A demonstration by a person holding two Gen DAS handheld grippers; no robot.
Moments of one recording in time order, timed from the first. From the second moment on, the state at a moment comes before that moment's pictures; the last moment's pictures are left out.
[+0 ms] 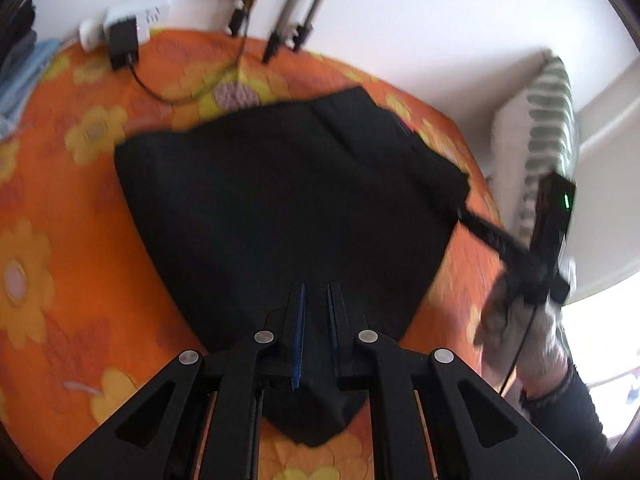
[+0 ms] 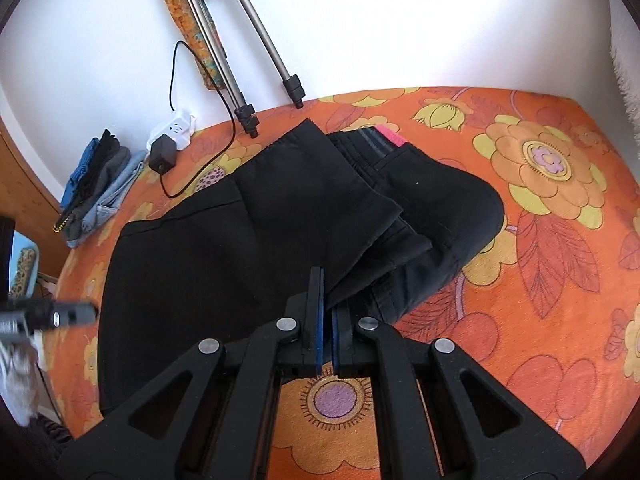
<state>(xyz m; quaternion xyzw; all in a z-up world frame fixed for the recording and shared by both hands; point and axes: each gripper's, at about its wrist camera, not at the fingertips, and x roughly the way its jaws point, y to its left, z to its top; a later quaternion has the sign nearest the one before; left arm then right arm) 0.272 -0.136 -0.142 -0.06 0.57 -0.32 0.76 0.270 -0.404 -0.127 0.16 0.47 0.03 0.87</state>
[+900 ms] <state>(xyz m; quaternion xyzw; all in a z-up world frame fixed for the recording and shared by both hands) 0.347 -0.087 -0.163 -0.03 0.52 -0.22 0.82 0.222 -0.297 -0.051 0.07 0.44 0.09 0.89</state>
